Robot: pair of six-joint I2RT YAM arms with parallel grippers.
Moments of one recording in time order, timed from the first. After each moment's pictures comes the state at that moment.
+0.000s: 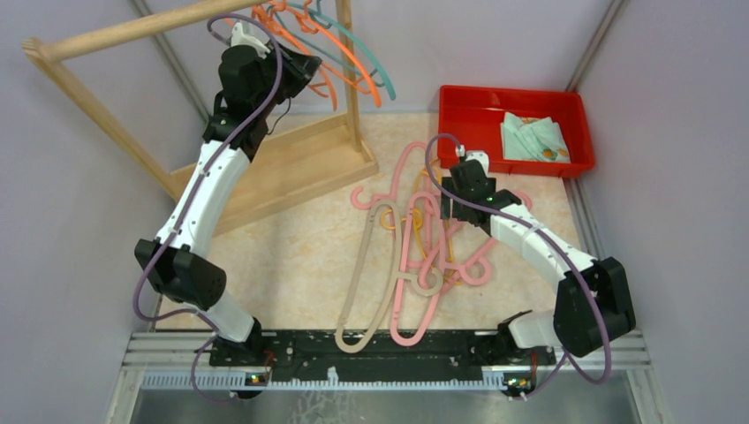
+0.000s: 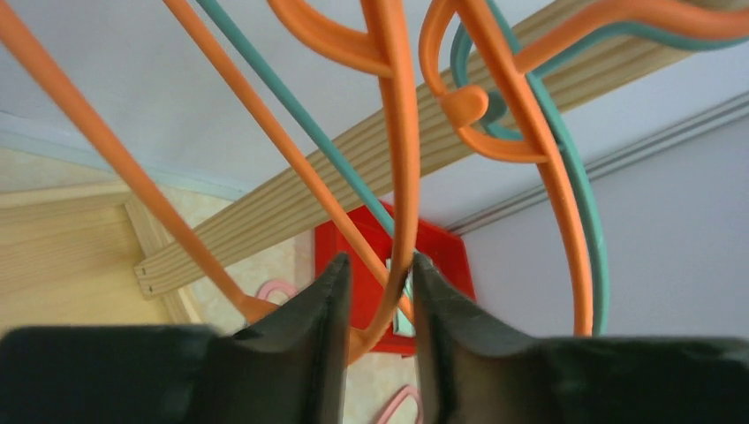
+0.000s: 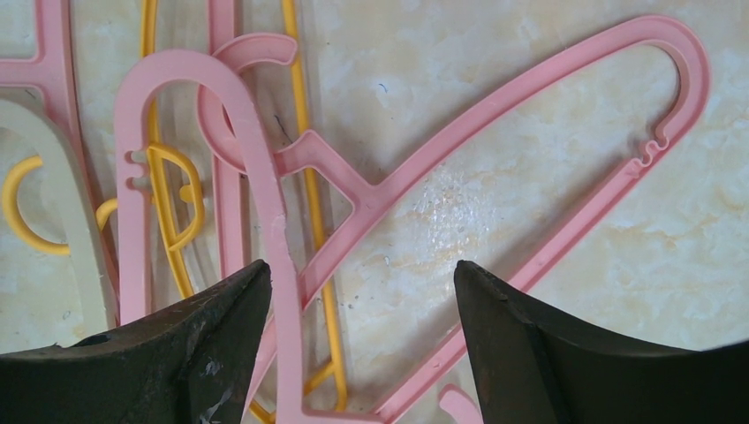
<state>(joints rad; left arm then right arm) -0.29 1.63 1.79 -0.16 0.02 -0.83 0.42 1.33 0.94 -0.49 0.34 0.33</state>
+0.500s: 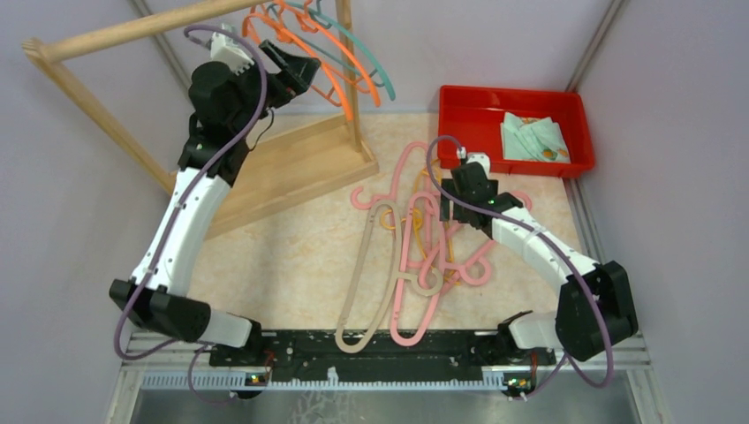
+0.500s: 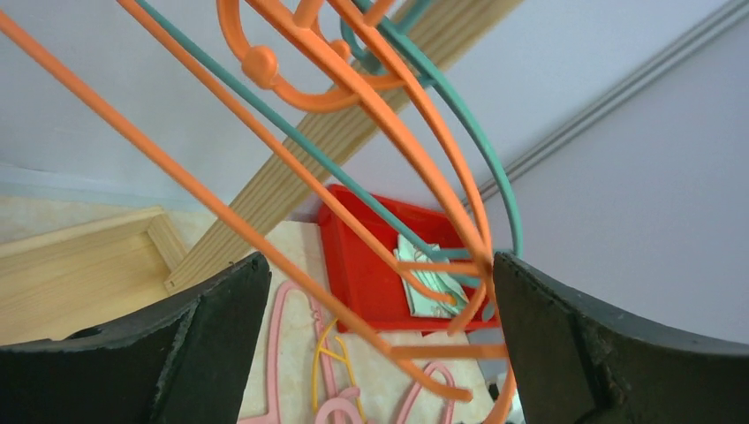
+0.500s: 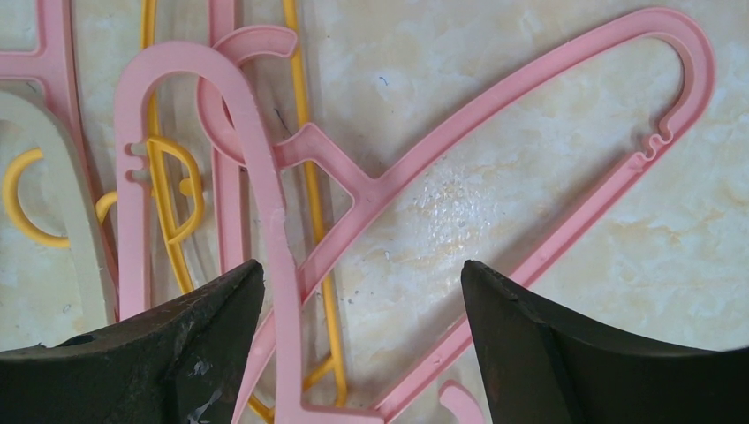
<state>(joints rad) -0.29 1.46 1.67 -0.15 0.08 -0.68 0.42 1.31 0.91 -0.48 0.33 0.34</state>
